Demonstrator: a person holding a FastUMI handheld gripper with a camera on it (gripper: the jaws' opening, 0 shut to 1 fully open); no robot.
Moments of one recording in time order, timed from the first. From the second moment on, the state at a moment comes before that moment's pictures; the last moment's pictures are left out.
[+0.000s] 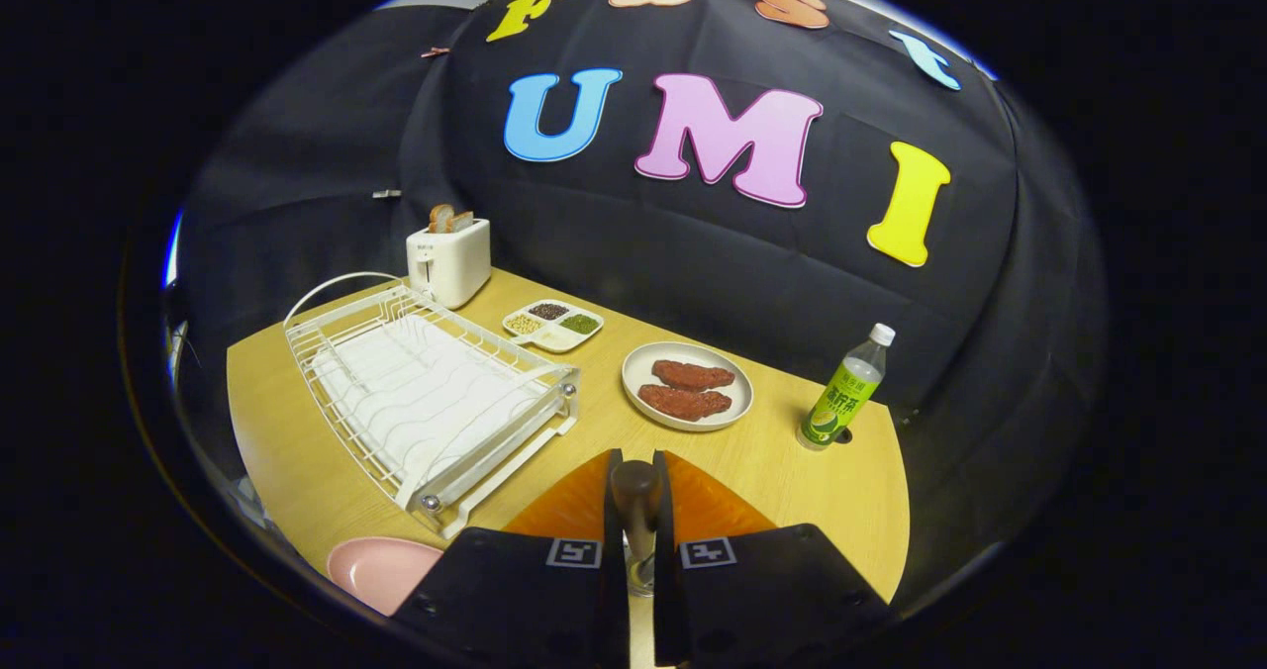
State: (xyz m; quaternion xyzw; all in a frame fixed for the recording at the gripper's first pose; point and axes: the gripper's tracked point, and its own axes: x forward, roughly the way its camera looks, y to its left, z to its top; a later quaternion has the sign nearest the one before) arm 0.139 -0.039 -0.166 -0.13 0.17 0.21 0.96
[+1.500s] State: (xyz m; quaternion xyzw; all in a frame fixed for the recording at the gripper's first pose) arm -0.008 0.006 -0.244 -0.15 0.27 0.09 0.95
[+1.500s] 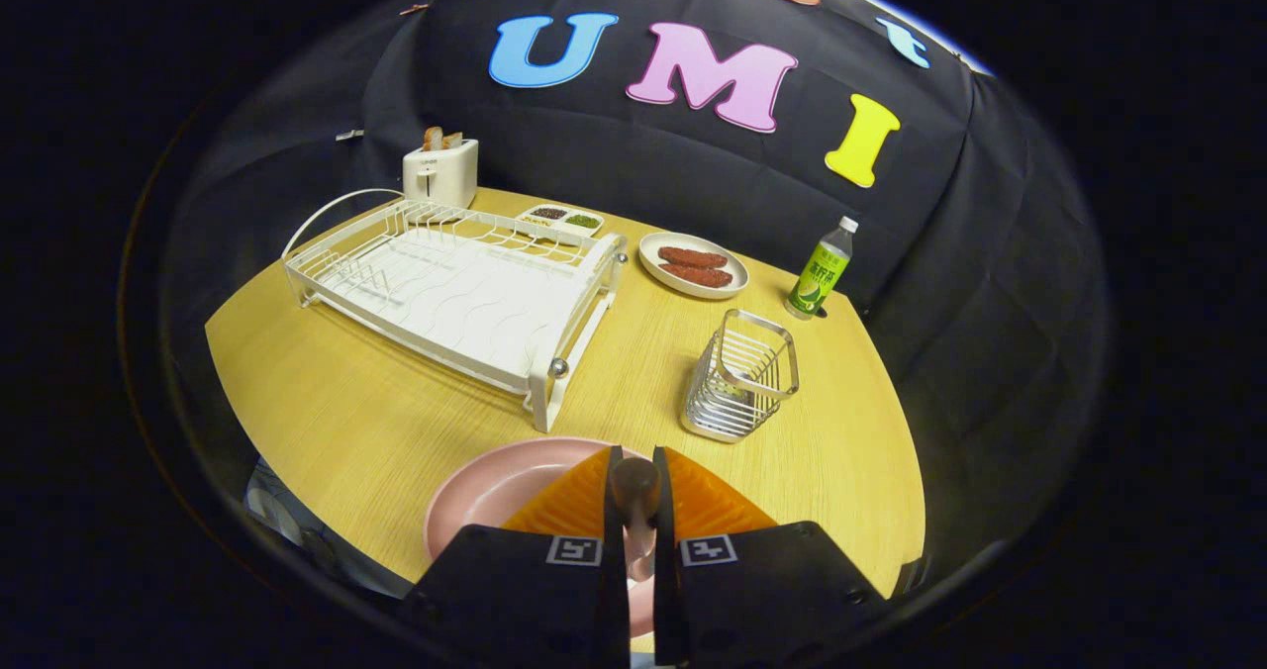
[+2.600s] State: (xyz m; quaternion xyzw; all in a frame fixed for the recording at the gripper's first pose) arm -0.029 0.081 -0.201 -0.09 0.26 0.22 0.94
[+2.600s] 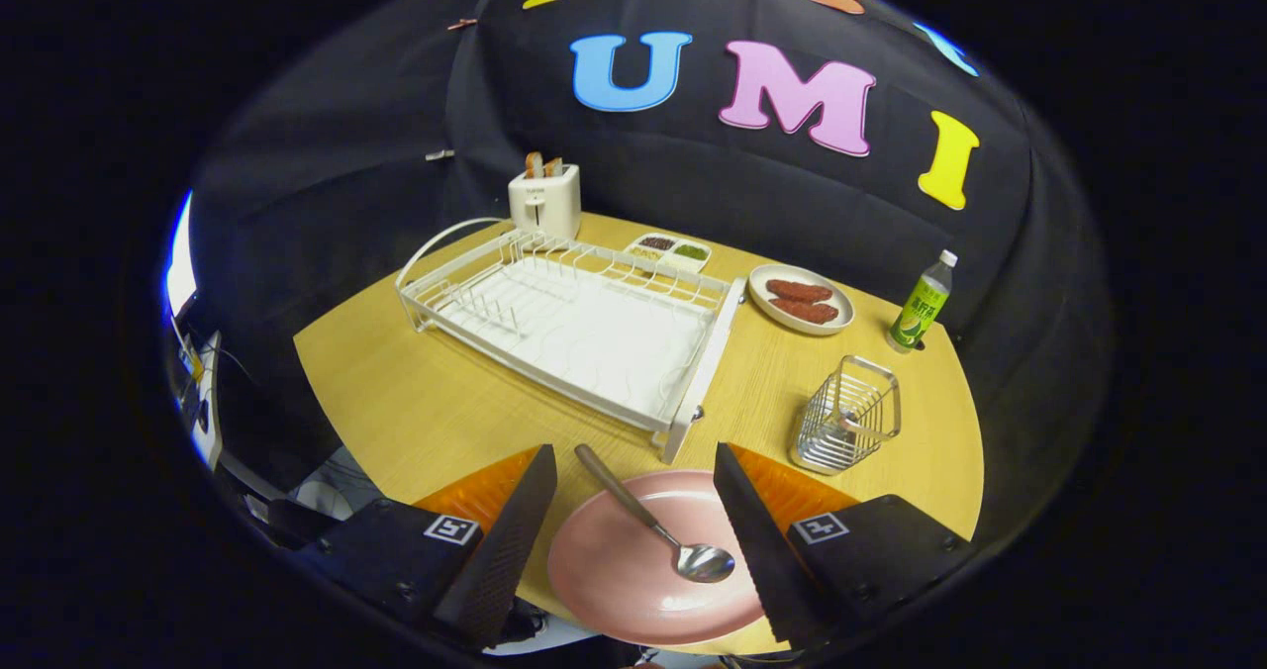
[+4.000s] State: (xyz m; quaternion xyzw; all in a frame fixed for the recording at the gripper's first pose) arm -0.017 -0.032 0.056 0.07 0.01 0.01 1.00
